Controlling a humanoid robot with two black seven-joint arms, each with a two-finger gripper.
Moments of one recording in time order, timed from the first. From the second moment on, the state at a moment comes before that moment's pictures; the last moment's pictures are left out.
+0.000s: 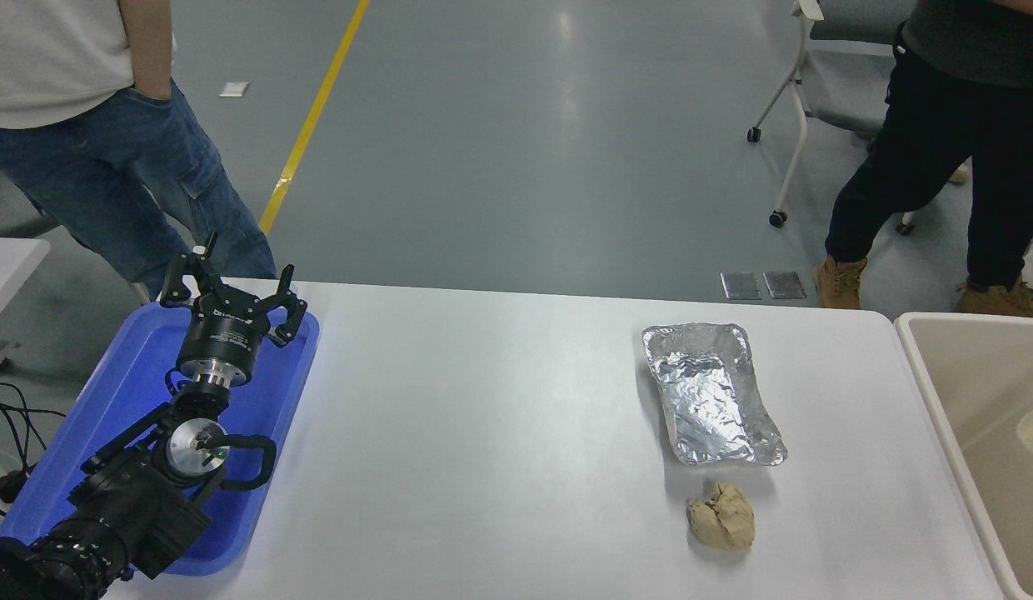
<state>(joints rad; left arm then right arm) -0.62 0.18 -0.87 -0.41 -0.09 -0.58 -0.50 0.65 -0.54 -0.73 0.08 -0.25 -0.06 0.02</state>
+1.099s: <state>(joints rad) -0.62 0.18 -0.87 -0.41 -0.09 -0.58 -0.50 1.46 -0.44 -1.08 0.69 -0.26 0.03 0.02</state>
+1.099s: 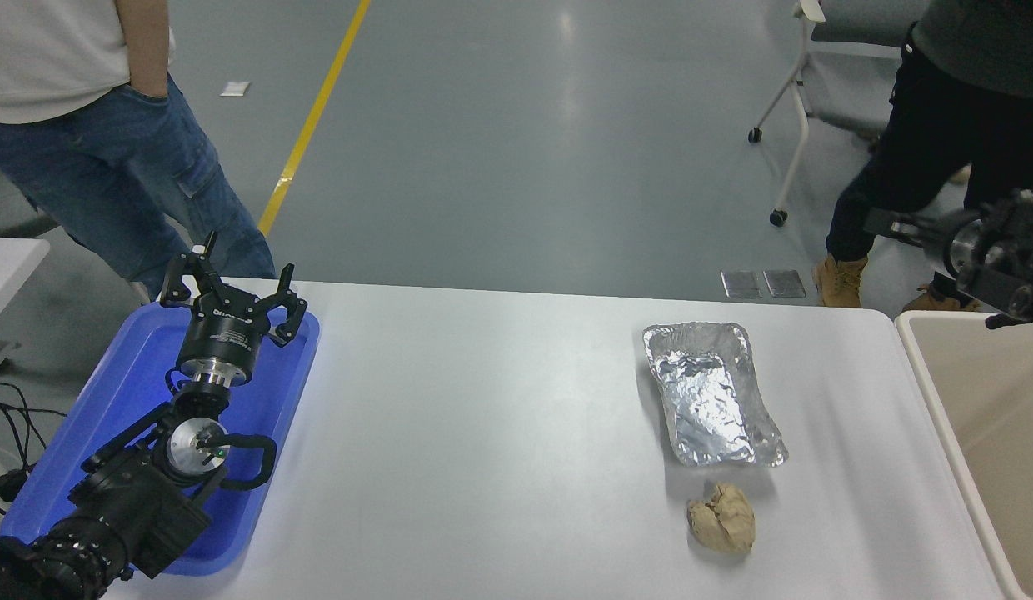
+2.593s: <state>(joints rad) -0.62 0.18 -0.87 -0.41 -0.09 -0.58 -0.50 2.35 -0.57 -1.27 1.43 -0.26 0.78 0.02</state>
